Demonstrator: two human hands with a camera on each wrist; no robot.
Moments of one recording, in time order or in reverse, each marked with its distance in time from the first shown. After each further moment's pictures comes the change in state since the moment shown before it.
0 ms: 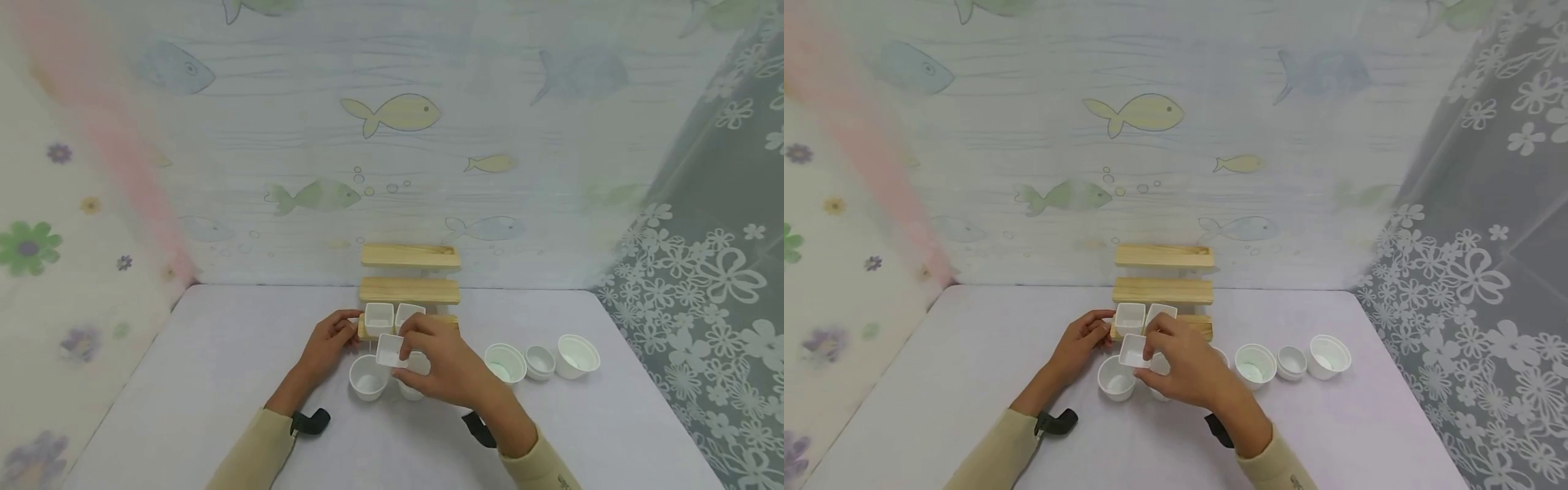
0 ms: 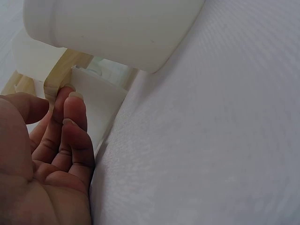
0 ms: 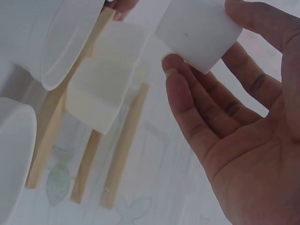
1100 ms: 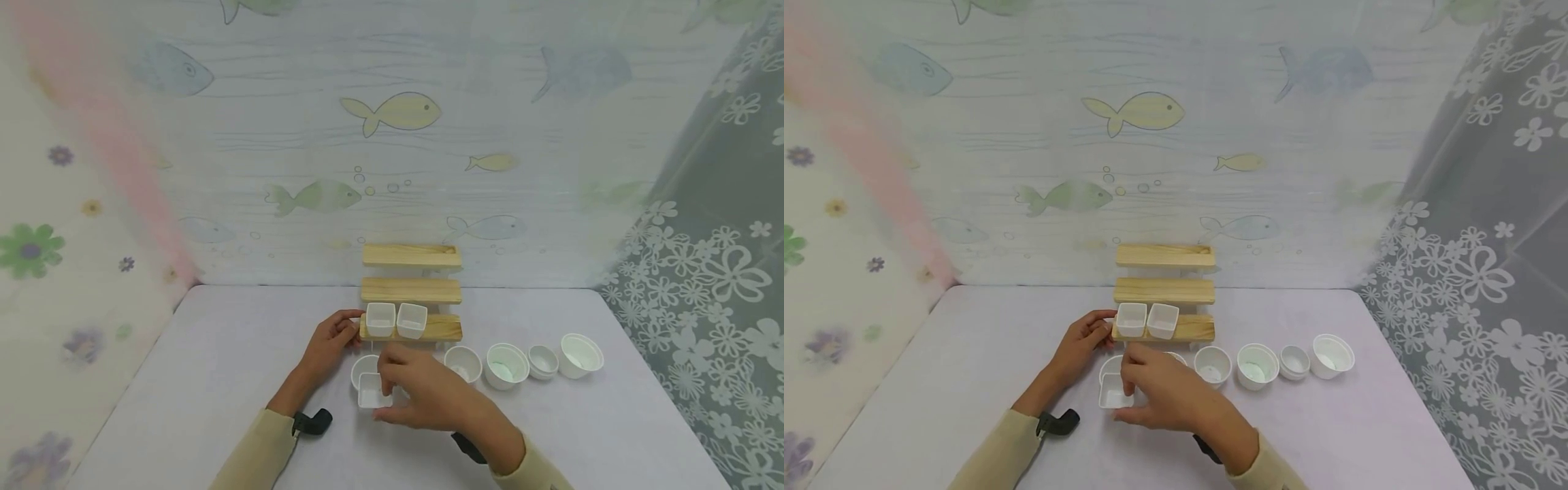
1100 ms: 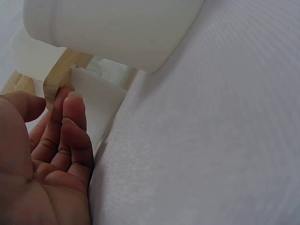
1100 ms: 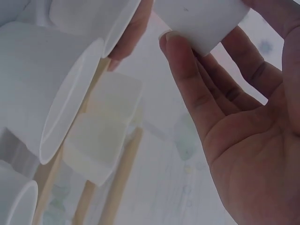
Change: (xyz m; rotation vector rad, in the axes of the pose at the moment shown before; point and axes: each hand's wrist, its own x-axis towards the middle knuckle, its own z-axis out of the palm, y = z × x) left_hand -0.004 0.004 0.001 -0.028 0.006 -0.023; right_hand -0.003 -0.024 0.020 0.095 -0.195 -0.094
